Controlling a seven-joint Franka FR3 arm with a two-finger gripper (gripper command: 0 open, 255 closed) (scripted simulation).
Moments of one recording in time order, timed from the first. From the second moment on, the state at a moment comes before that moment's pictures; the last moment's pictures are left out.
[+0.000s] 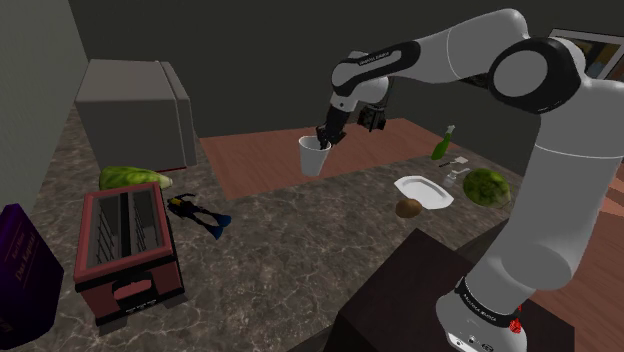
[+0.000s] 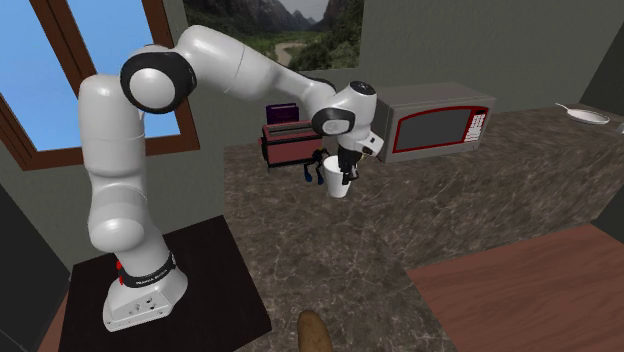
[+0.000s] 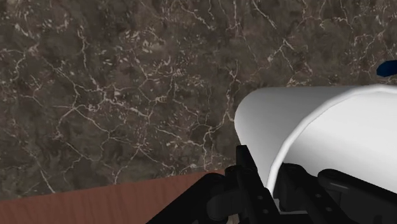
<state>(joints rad) -0.03 0.27 -0.14 -1.85 0.30 2.13 -0.07</state>
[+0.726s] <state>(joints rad) -0.15 0.09 -0.24 -2.07 0.28 2.13 -0.29</state>
